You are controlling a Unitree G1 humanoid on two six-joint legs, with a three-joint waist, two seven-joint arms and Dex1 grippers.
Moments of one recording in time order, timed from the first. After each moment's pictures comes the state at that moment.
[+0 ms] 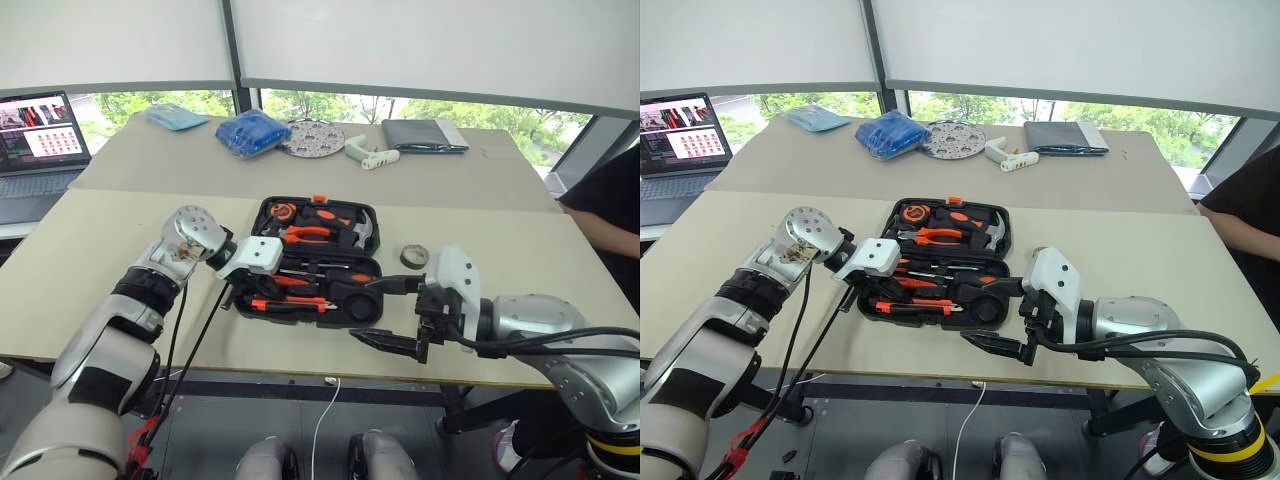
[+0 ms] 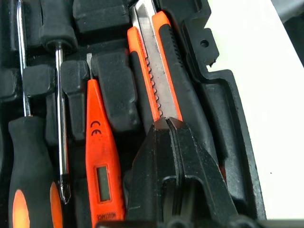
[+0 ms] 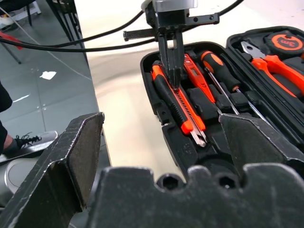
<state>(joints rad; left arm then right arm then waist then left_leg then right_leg) -1.00 0.64 -0.51 0.72 -0.06 -0.15 -1.58 -0.30 -0.78 0.01 -0.68 0.72 0.81 0.73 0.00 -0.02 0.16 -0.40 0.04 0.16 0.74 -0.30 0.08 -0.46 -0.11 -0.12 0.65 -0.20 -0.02</state>
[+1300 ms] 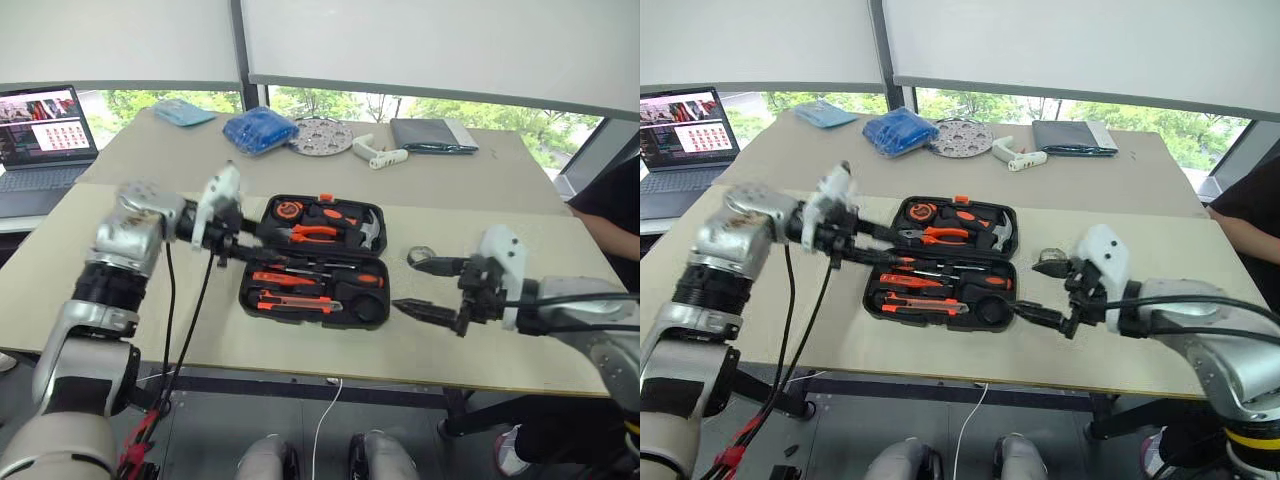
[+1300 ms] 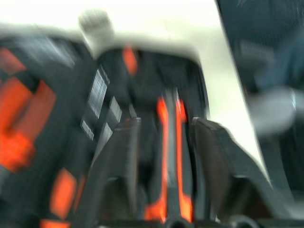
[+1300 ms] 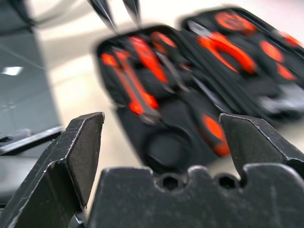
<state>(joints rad) -0.97 0.70 -0.13 0.39 -0.38 0.40 -1.55 -0.30 -0.95 -0.12 -0.48 0.68 0.83 0.78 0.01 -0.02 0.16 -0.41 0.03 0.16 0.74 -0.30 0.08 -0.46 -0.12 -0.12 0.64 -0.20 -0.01</state>
